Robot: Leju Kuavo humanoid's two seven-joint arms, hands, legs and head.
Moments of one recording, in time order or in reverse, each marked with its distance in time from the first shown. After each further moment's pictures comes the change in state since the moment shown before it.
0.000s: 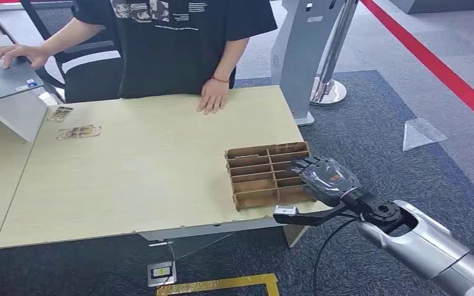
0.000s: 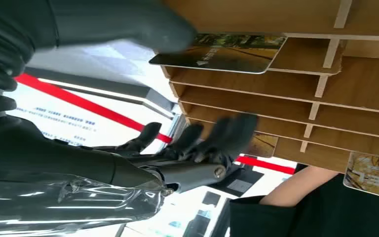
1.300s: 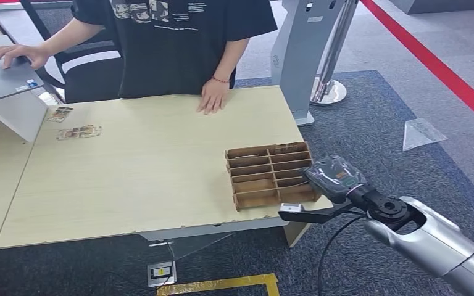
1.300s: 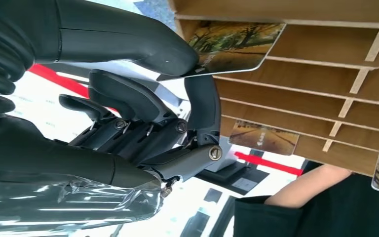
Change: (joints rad) left arm 0.001 0.000 0.000 0.000 0.023 0.007 -0.014; right arm -0.017 -0.054 0.018 -0.052 0.001 0.059 0.027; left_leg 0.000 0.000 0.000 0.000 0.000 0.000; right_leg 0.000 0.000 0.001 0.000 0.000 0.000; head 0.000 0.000
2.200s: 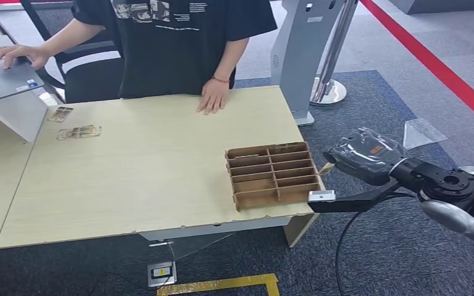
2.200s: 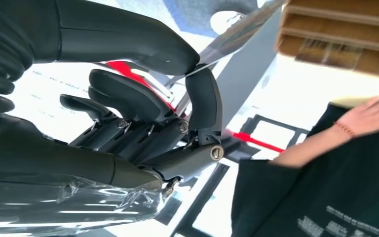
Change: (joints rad) left arm 0.002 0.003 0.000 0.000 0.027 -0.007 0.014; right arm -0.153 -0.289 -0.021 -0.450 -0.271 0.392 0.055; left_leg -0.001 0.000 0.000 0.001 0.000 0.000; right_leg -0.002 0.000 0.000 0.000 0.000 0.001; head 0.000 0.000
